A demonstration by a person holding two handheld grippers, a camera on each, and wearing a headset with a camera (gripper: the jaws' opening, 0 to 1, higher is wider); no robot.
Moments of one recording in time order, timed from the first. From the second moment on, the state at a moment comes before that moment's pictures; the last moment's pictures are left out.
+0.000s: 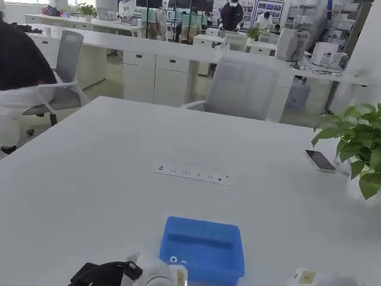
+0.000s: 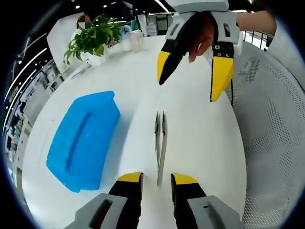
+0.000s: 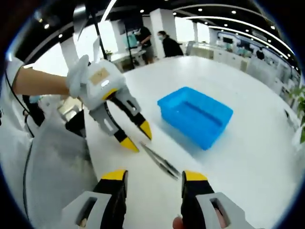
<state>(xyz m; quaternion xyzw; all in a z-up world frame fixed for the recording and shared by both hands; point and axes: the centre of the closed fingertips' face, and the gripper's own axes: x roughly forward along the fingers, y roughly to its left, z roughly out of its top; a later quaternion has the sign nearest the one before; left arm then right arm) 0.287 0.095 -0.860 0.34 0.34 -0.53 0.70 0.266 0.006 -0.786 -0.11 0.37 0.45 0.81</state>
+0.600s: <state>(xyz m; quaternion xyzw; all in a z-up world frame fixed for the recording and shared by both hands) 0.255 0.123 -0.798 0.11 0.35 -0.38 0.85 0.260 -0.046 -0.755 -0.04 0.32 0.35 0.88</state>
